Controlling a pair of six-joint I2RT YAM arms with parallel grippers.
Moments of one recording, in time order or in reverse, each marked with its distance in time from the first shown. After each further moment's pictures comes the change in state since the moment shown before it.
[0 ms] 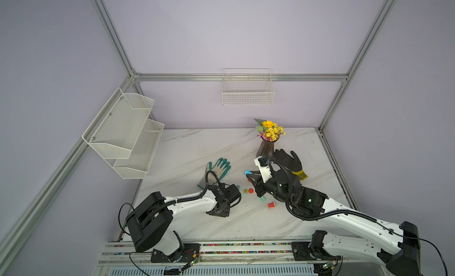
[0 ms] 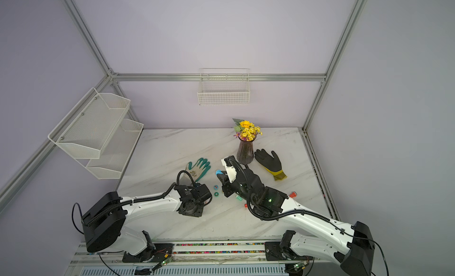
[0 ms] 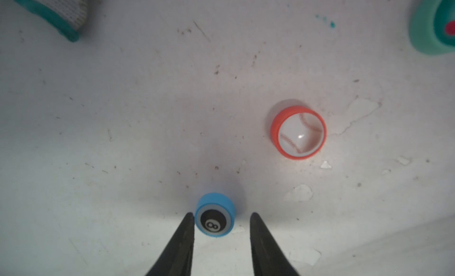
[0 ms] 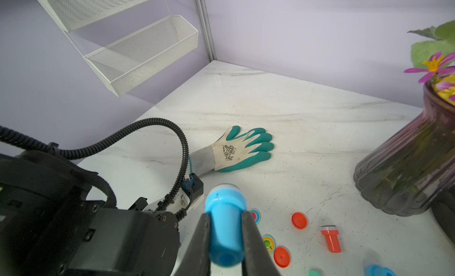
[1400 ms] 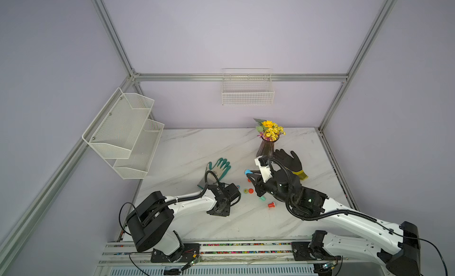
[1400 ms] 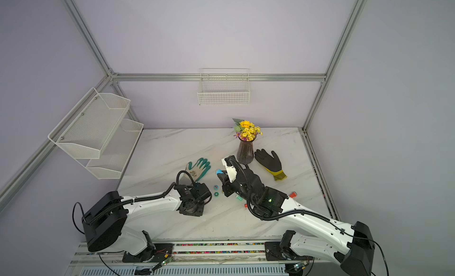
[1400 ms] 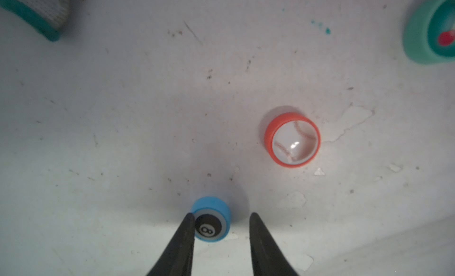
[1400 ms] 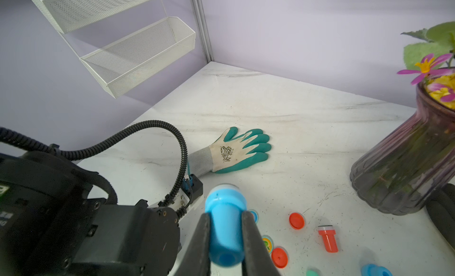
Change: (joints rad) left arm 0.019 -0.004 -0.016 0.040 0.029 0.000; right arm 0.000 0.000 0.000 0.002 0.015 0.000
